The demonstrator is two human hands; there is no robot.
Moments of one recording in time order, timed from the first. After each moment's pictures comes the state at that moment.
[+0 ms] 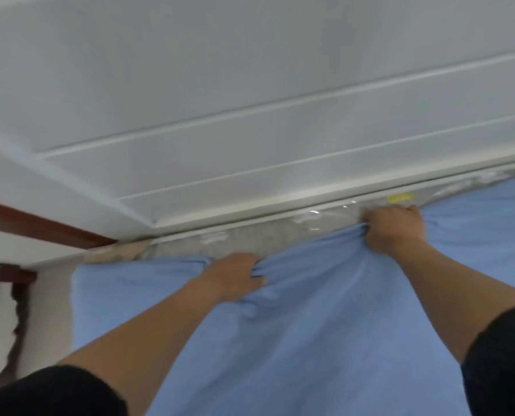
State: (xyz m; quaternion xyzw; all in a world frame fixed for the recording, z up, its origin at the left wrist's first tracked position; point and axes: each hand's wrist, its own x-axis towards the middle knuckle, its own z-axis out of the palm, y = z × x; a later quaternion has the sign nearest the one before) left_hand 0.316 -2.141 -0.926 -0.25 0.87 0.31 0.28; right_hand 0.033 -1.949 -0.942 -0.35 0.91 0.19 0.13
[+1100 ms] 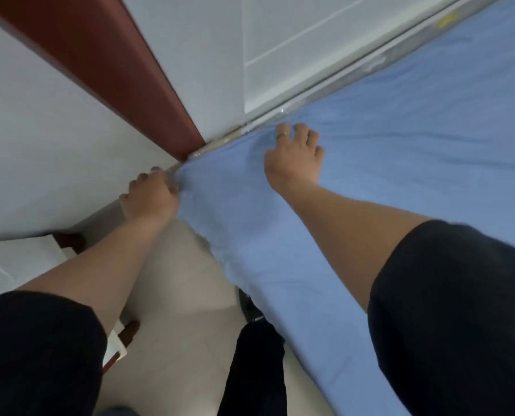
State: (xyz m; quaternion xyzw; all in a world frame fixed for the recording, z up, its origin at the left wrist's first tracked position) left_hand 0.598 -2.385 -0.906 -0.40 0.88 0.15 0.19; right_hand 0.447 -2.179 -0.896 -0.12 0.98 -0.08 0.16
